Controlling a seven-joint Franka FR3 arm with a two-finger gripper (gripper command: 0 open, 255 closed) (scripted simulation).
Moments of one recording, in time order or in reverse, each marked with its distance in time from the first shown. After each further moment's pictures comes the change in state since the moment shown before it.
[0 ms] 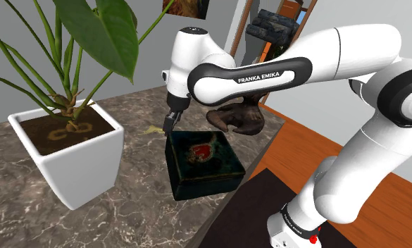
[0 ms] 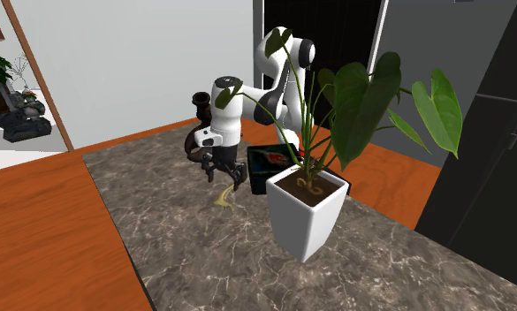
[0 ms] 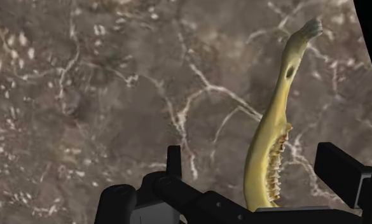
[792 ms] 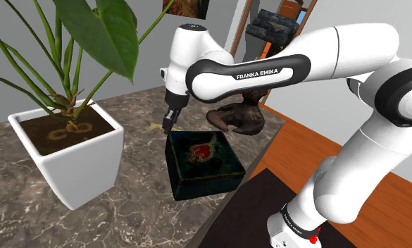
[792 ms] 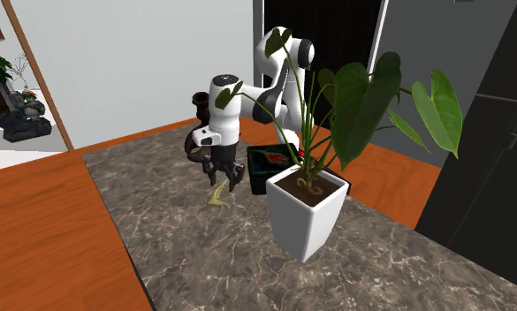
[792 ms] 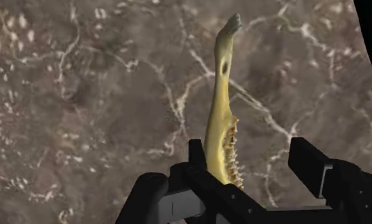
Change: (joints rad) arm -0.001 0.014 0.000 0.029 0.011 -0.009 -0.031
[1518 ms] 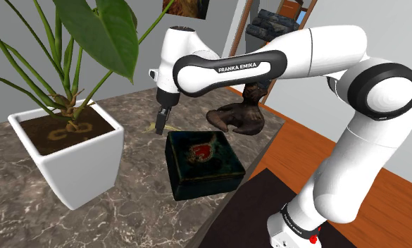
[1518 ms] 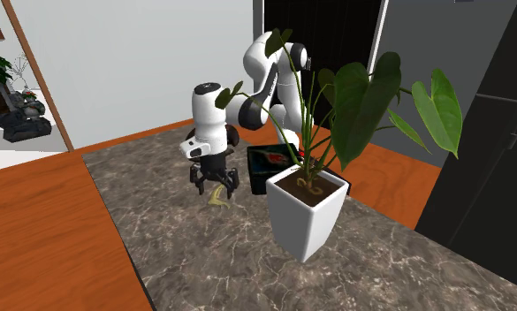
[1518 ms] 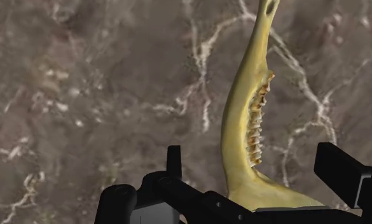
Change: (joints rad) arm -0.014 0.133 -0.005 0.121 0.047 -0.005 -0.198
